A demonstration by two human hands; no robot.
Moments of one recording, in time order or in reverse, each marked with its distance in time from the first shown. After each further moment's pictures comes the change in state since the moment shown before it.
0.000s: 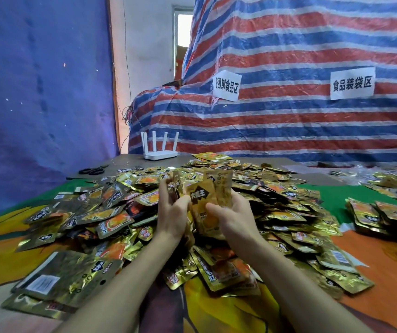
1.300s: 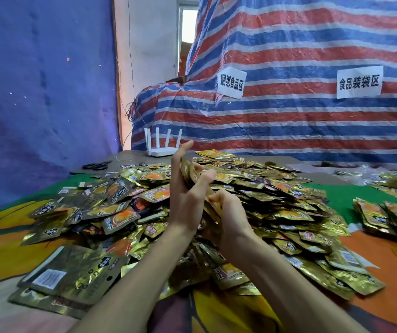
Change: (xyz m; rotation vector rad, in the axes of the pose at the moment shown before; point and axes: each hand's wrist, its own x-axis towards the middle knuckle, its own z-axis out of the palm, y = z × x) left_hand -0.003 0.031 0.015 -0.151 -0.064 0.315; right_hand -0.006 -0.012 0.034 0.267 0.014 0.386
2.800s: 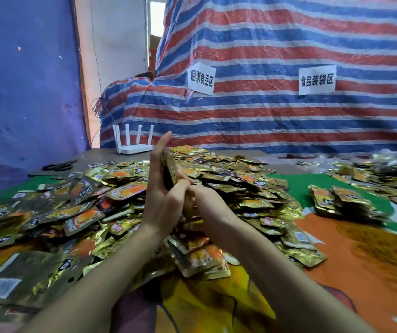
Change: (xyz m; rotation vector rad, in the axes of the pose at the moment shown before) left_hand -0.015 0.016 0.013 0.034 -0.162 0.005; right_hand -0.022 -0.025 -0.021 -0.327 -0.011 -0.062
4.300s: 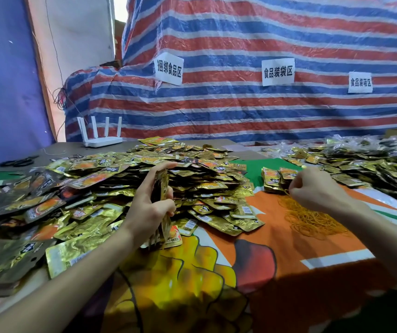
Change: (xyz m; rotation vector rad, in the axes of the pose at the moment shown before) left_hand -0.052 0.027 0.031 0.006 -0.308 -0.318; right_hand -0.103 -0.014 -0.252 -1.249 0.573 0.101
